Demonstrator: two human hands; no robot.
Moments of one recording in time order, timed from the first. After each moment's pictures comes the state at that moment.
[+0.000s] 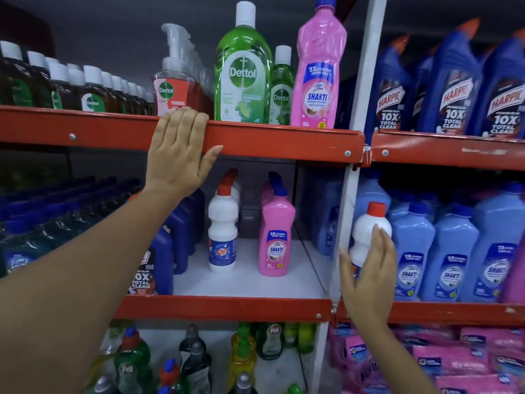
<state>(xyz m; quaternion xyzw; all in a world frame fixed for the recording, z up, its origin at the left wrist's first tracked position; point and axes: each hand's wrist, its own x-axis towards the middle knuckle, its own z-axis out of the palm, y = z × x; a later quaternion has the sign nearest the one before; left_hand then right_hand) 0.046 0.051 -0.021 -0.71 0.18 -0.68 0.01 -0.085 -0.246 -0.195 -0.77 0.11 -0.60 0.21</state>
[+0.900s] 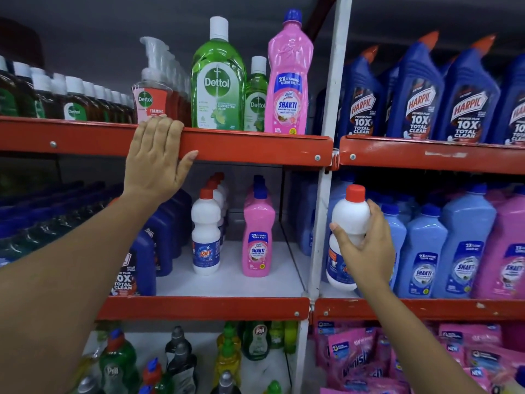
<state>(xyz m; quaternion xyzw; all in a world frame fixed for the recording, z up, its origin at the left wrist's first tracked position) 0.032 0.040 -0.022 -0.75 0.17 -0.64 -0.02 -0.110 -0.289 -0.133 -0.76 0.12 -0.55 0.32</state>
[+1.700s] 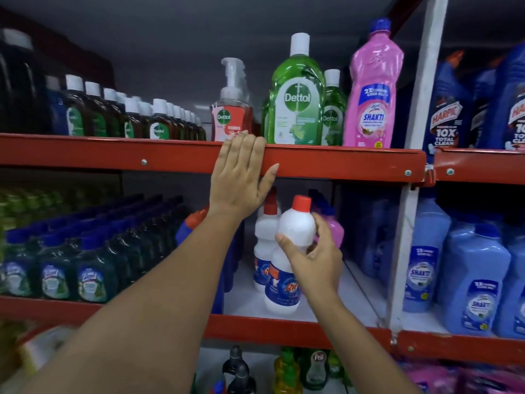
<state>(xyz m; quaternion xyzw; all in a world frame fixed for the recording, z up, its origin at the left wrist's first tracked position) 0.051 0.038 -0.022 -0.67 0.19 -0.72 -0.03 -0.043 -0.091 -0.125 -0.74 0.02 -0.45 0.51</state>
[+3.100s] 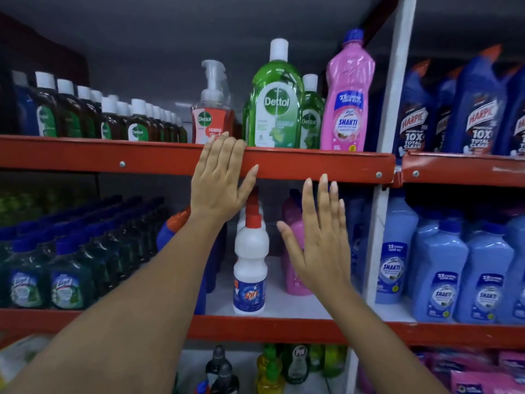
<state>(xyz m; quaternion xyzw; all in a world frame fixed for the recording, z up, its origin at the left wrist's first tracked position) 0.048 0.041 -0.026 -0.67 0.21 -0.71 -0.06 -0.058 -0.126 -0.105 -0.81 -0.06 -0.58 0.08</state>
